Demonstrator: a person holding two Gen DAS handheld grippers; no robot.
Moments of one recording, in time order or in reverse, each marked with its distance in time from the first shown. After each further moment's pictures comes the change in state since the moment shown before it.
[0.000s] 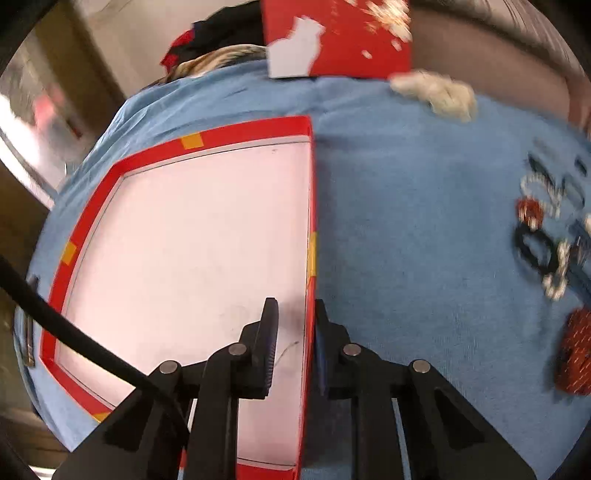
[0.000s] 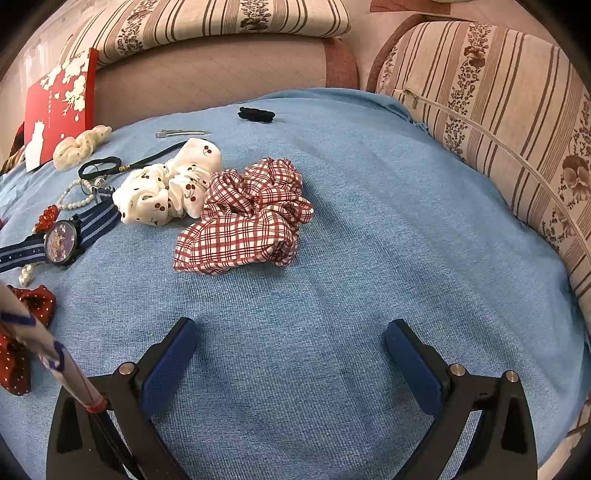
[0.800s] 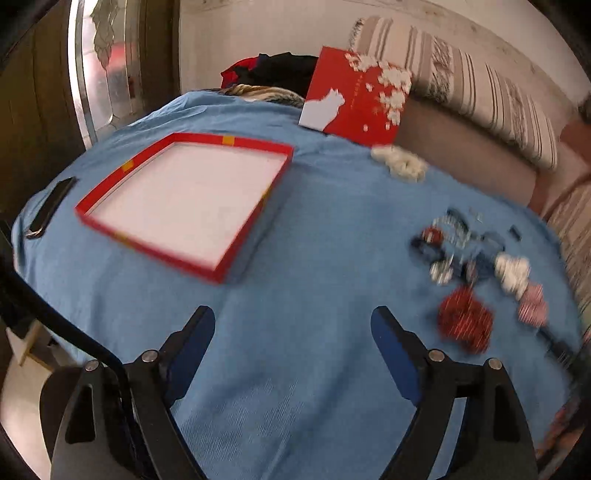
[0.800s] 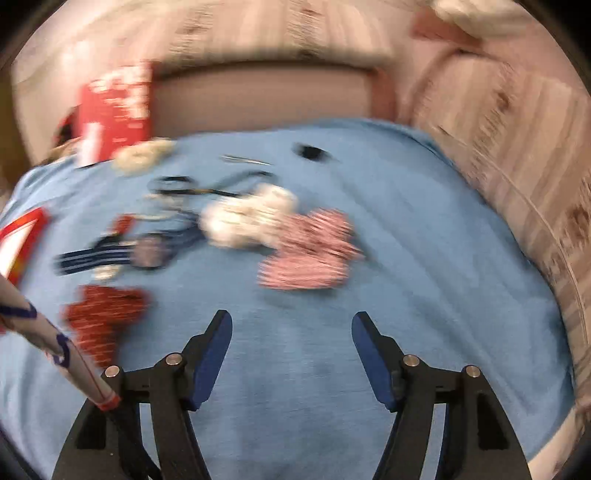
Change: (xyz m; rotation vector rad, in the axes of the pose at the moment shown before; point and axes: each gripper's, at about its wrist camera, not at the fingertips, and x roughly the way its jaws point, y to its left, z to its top) left arm -0.154 -0.027 -0.098 -0.269 -0.148 -0.079; right arm -0.077 0.027 0.018 -0.124 -0.028 0.159
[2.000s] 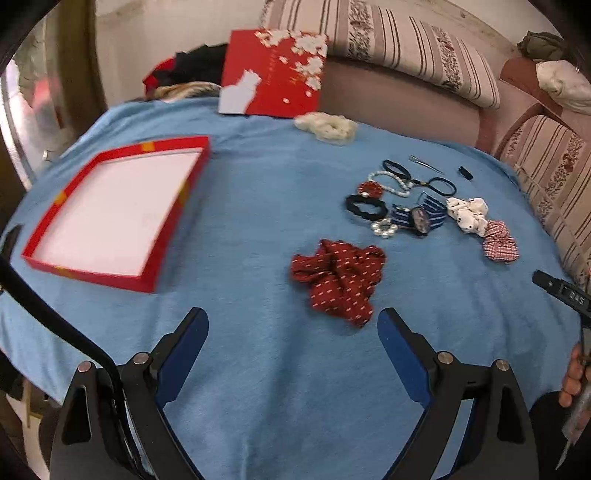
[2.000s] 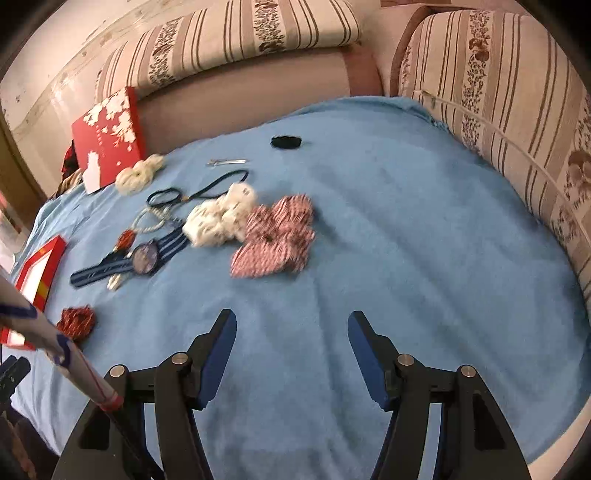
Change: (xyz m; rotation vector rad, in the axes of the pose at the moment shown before) left arm 0.017 -0.047 0.016 0.204 0.076 -0.182; right arm -0.004 -0.078 -0.003 0.173 0.043 0.107
